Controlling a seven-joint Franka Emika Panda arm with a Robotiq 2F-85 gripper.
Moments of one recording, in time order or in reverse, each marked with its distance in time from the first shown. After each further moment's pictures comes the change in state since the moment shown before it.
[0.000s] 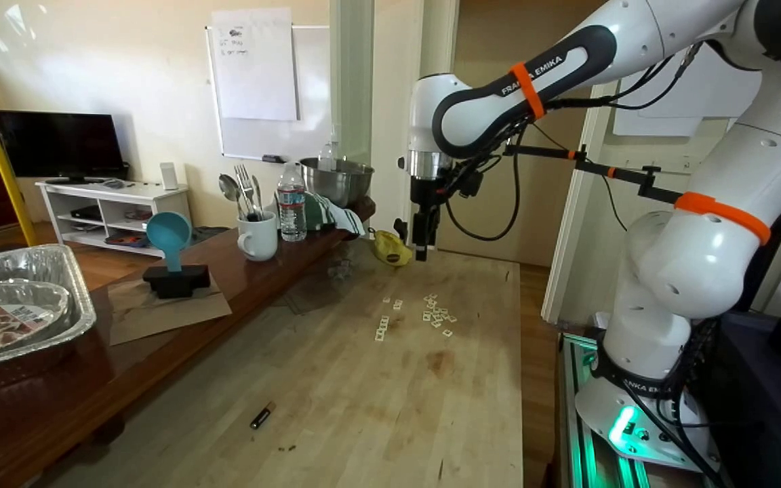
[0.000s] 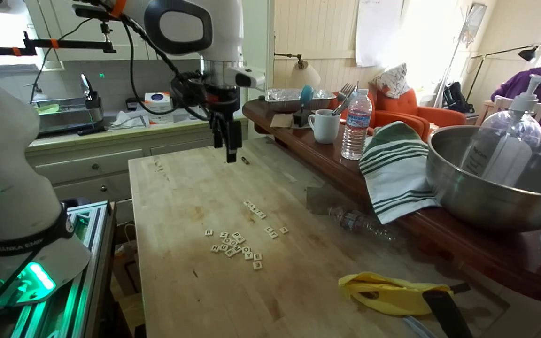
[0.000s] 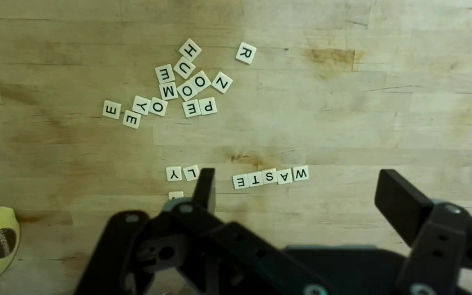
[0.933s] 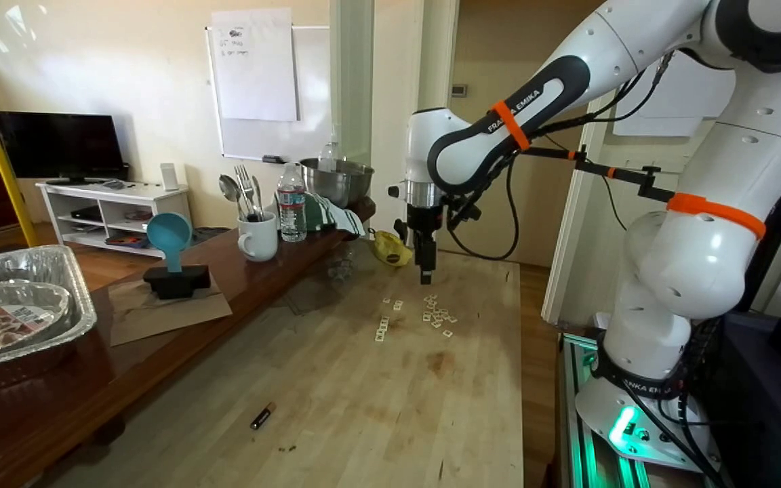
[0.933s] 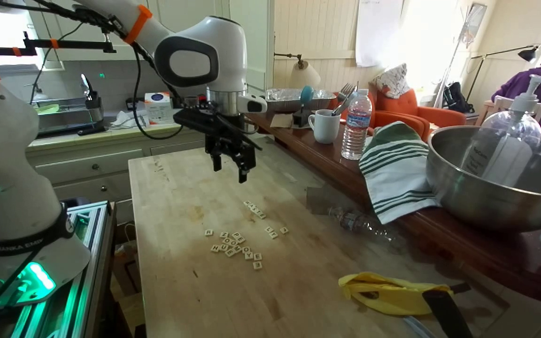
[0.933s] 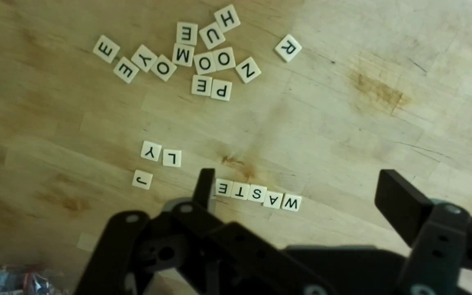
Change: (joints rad) arm 0.016 0.109 -0.027 -0.062 -0.035 0.185 -0.380
